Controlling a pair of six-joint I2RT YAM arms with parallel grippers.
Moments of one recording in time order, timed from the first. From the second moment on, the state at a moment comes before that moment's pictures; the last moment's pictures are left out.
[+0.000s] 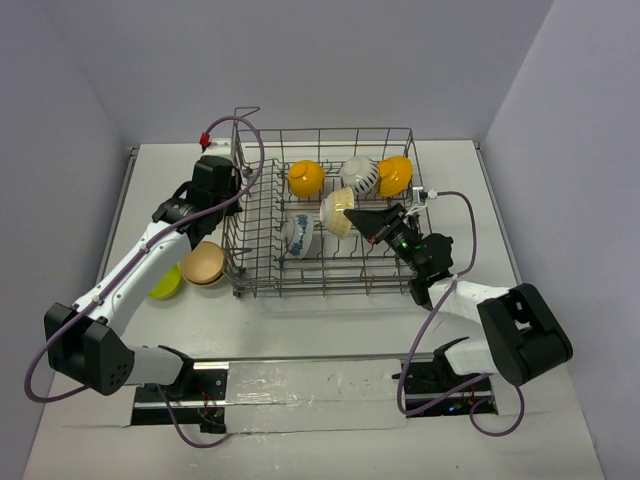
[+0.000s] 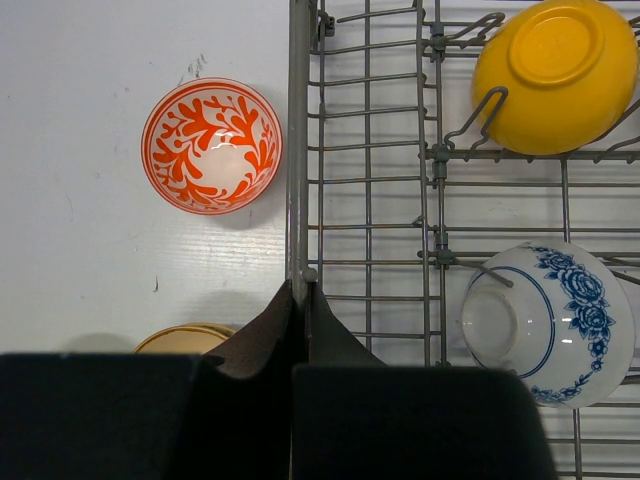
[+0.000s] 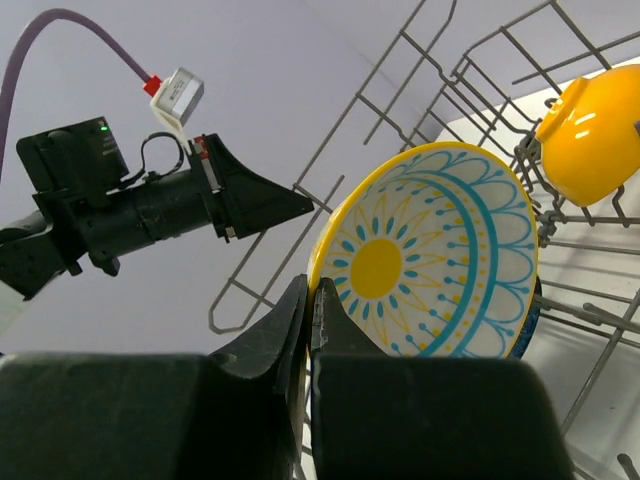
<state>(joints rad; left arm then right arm) -0.44 1.35 1.22 -0.49 -0.37 -0.27 0.37 1.32 0.36 1.26 -0.36 1.04</state>
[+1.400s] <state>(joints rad) -0.44 1.34 1.21 -0.48 -0.36 -0.27 0.36 1.45 0.46 0.92 -0.36 1.00</state>
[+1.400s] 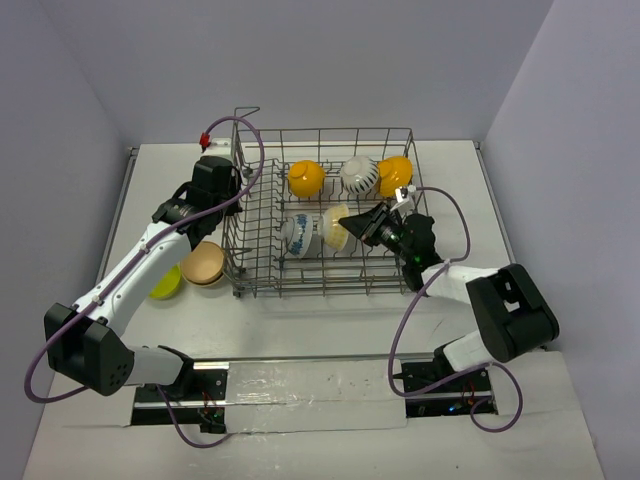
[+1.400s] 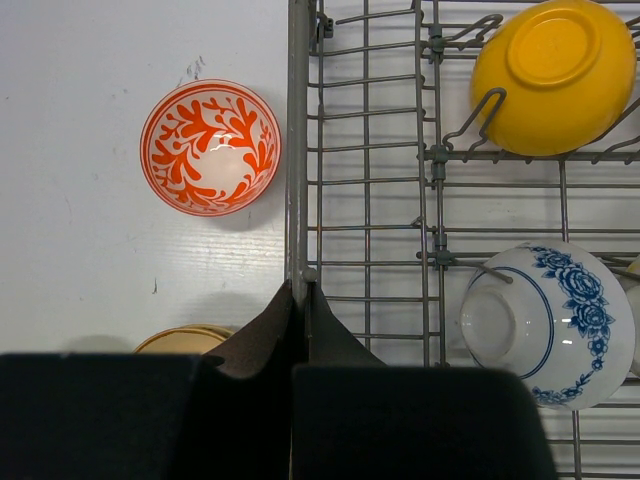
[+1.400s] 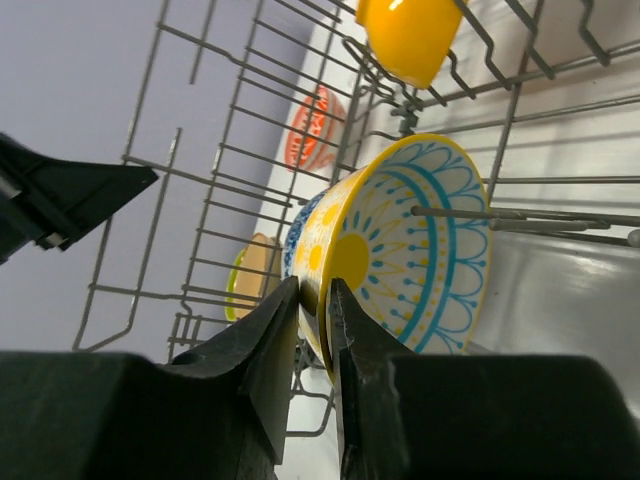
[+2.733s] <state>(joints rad) -0.44 1.34 1.21 -0.47 -0.35 -0.27 0.37 1.48 0.85 0.07 -0.32 0.85</state>
